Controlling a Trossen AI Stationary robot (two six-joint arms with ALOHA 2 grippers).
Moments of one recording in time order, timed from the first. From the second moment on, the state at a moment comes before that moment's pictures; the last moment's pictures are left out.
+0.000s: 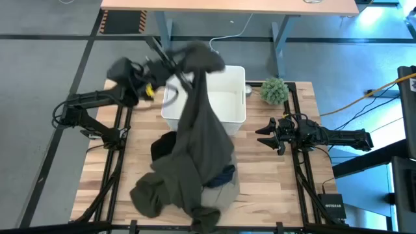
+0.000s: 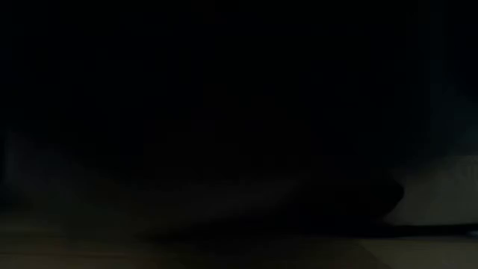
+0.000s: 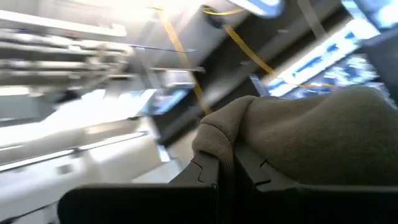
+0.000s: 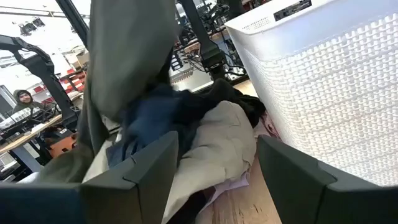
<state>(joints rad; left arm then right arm) 0.14 1.40 1.64 0.40 -0.38 0.76 -0.02 0.05 0.02 -0.01 -0.09 0.44</state>
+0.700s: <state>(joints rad) 0.38 1.54 1.67 -0.49 -0.38 0.22 -0.02 0.05 0.02 -0.01 -0.09 0.44</state>
